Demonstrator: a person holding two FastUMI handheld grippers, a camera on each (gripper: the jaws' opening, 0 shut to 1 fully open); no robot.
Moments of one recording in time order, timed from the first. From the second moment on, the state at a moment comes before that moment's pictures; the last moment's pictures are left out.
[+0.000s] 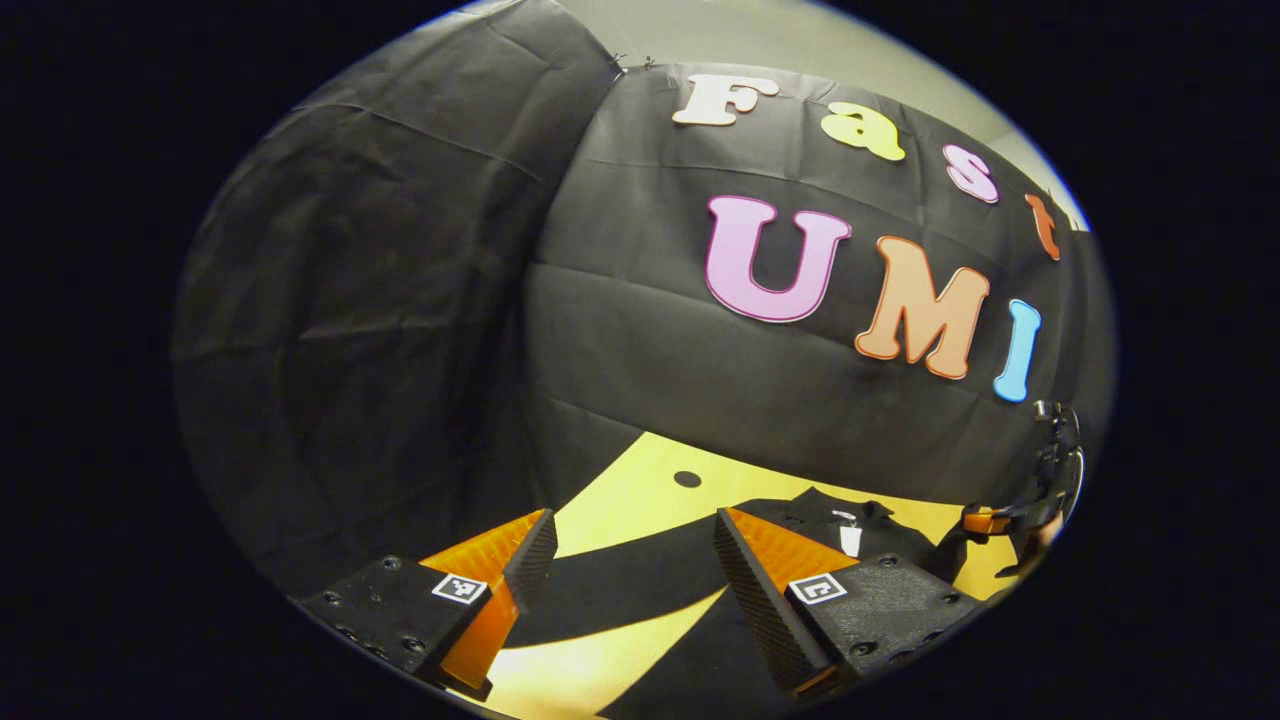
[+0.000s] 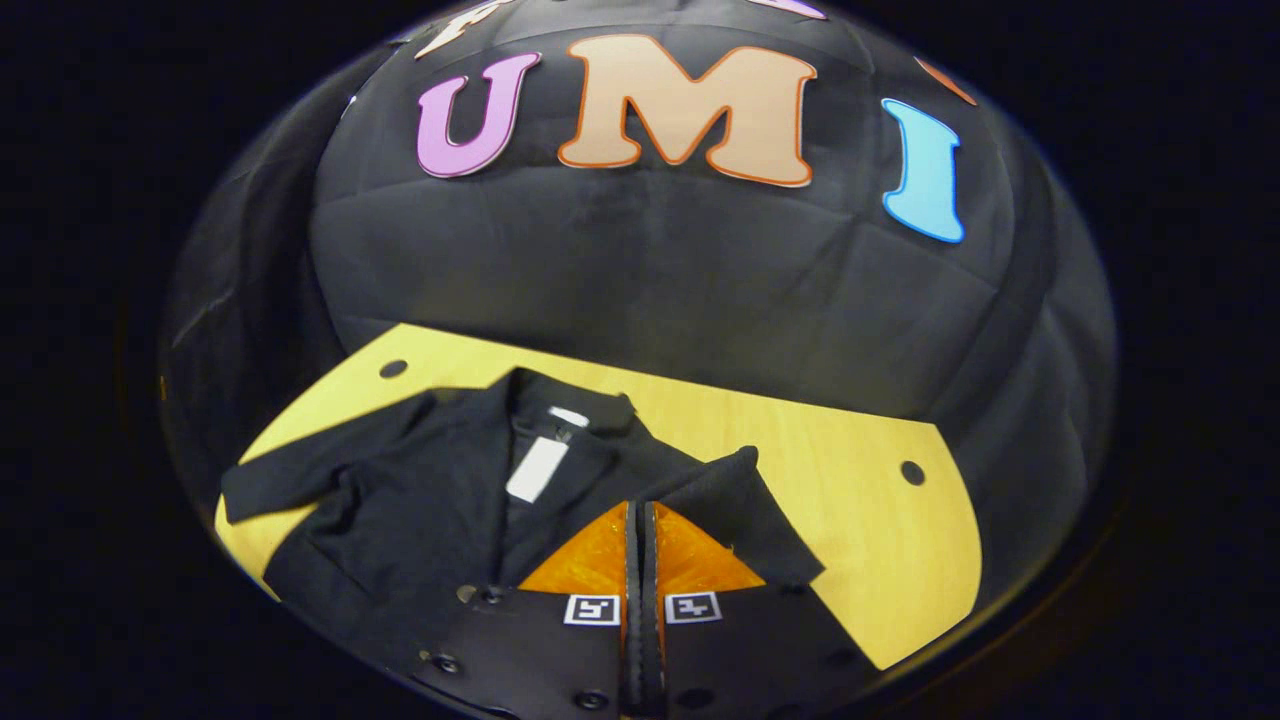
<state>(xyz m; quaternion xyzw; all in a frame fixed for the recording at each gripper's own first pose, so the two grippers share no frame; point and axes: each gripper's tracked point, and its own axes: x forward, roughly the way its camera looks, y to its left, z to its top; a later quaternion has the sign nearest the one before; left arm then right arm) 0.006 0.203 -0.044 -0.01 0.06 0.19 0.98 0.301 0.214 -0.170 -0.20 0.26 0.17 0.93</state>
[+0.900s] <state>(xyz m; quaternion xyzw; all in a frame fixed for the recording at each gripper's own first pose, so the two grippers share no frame) -0.024 0.257 -0.104 -0.06 0.14 0.25 0.96 0.285 0.419 -0.265 -0.21 0.30 0.32 0.87</state>
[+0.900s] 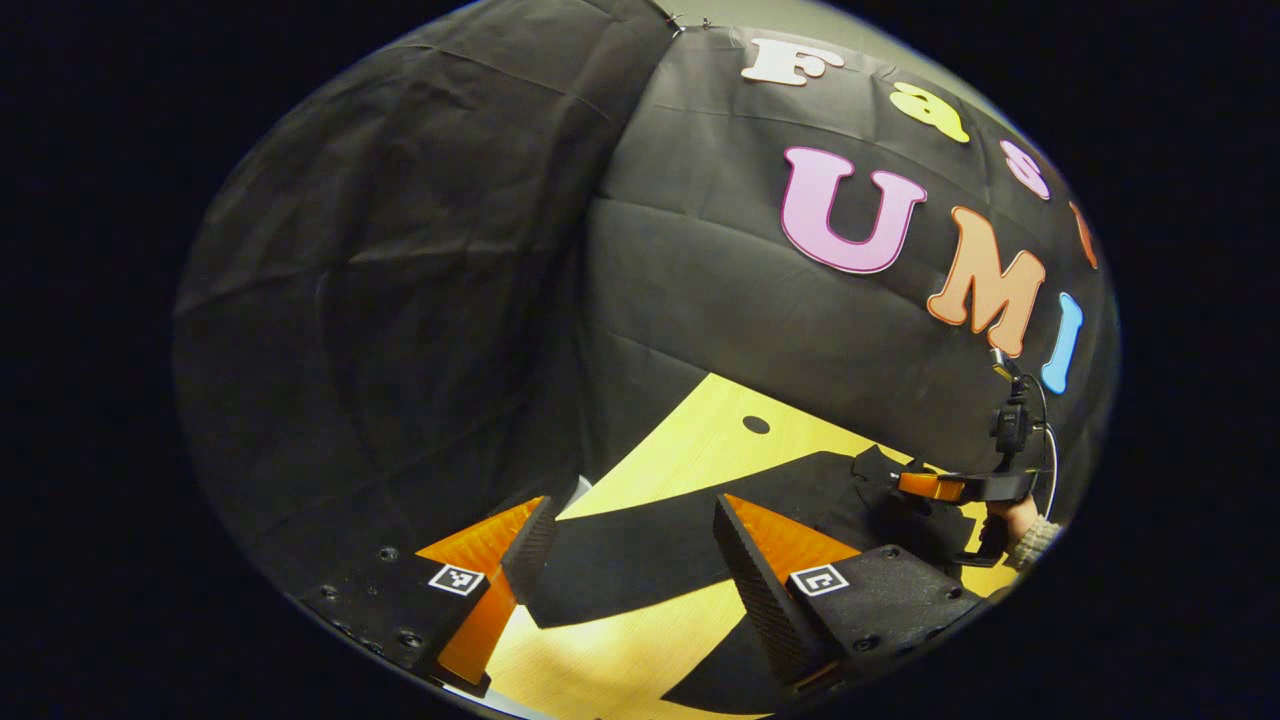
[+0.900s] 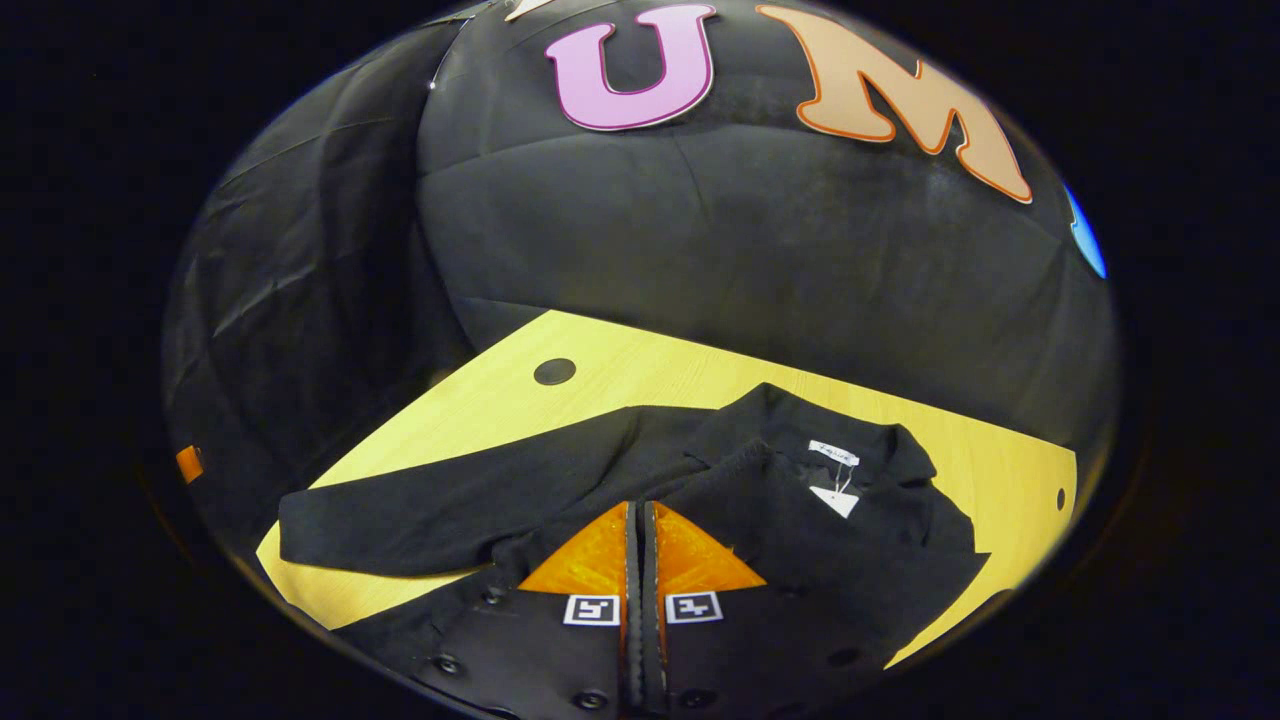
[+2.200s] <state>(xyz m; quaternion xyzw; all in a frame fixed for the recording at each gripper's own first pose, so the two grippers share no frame) -0.012 0.292 -0.232 0.00 0.29 0.25 0.92 0.253 0.290 -0.093 -0.10 0.15 0.21 0.96</state>
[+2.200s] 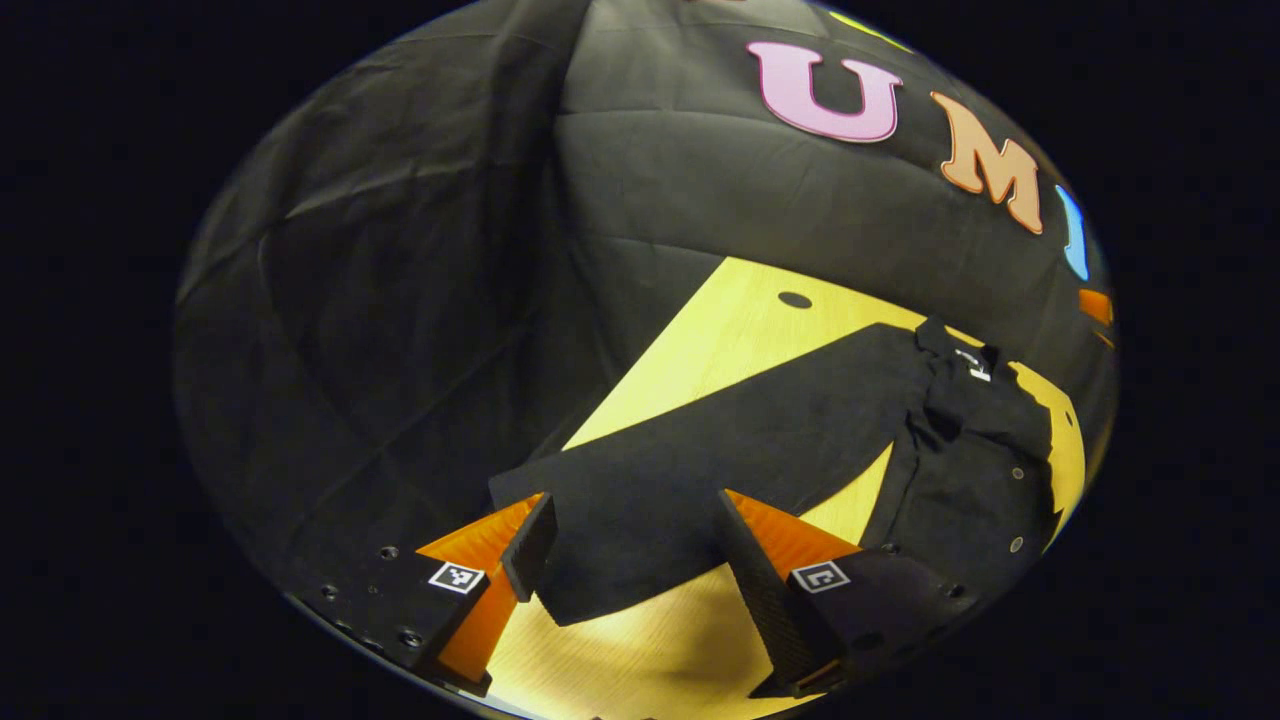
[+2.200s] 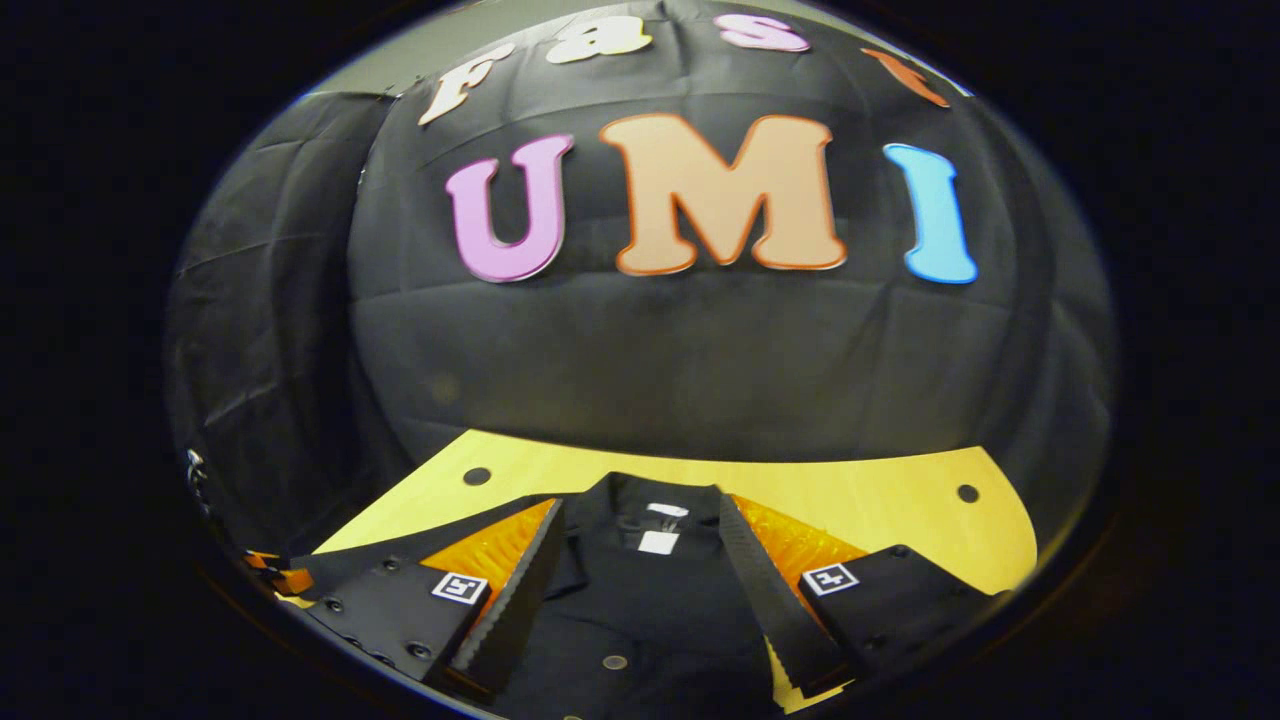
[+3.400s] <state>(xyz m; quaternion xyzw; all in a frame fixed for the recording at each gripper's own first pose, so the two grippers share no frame) 0.008 0.294 -0.266 0.00 0.31 0.24 0.92 0.190 0.126 -0.049 -0.04 0.11 0.08 0.99</state>
